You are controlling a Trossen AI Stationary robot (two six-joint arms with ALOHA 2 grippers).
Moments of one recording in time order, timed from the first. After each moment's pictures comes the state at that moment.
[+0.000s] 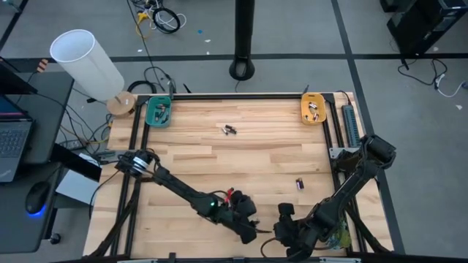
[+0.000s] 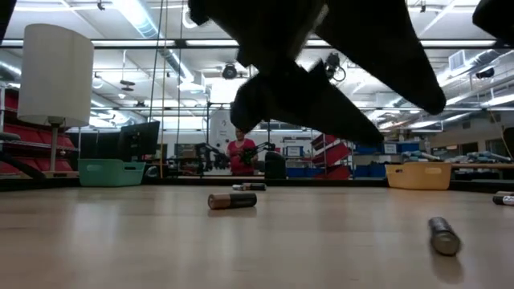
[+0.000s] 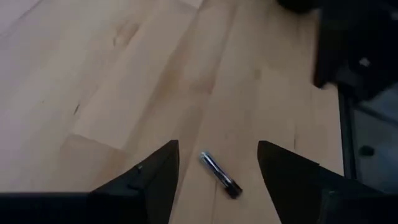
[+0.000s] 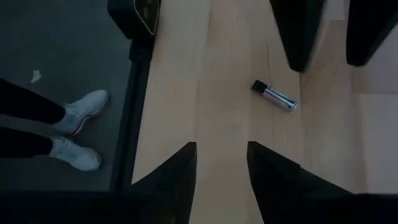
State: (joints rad) left arm -0.49 2.16 1.53 -0.11 -0.39 -0.74; right arm 0.84 1.76 1.16 -0.45 0.32 0.74
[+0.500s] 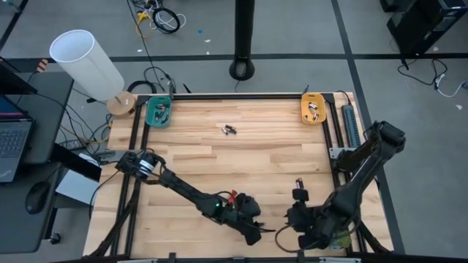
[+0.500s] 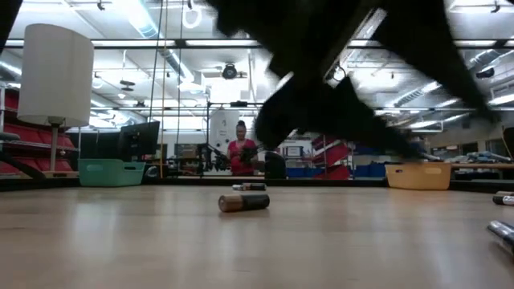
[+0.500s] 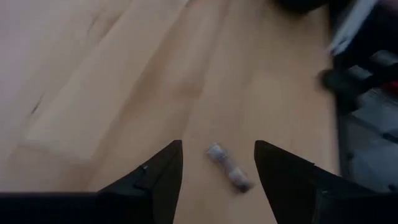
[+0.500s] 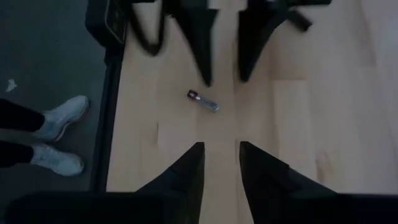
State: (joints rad) left arm -0.48 2.22 1.58 -0.05 -0.34 -0.77; right arm 0.88 1.55 1.16 -0.73 0.41 0.81
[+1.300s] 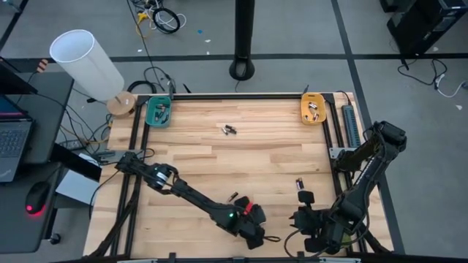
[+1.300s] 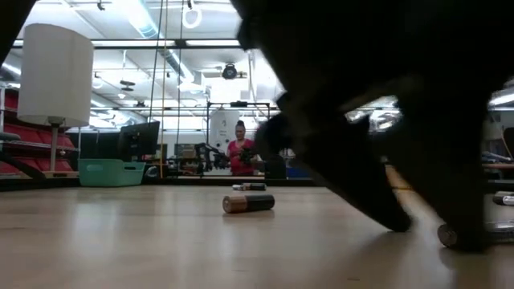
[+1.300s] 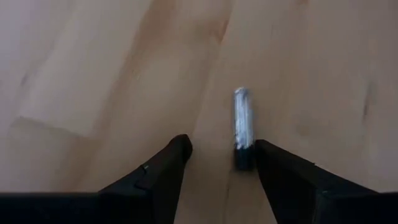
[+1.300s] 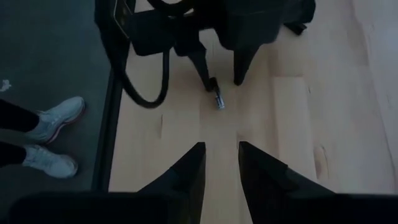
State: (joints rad) left arm -0.49 2.46 2.00 -0.61 -0.35 -0.74; right arm 0.95 1.54 1.16 -0.77 0.47 0.86
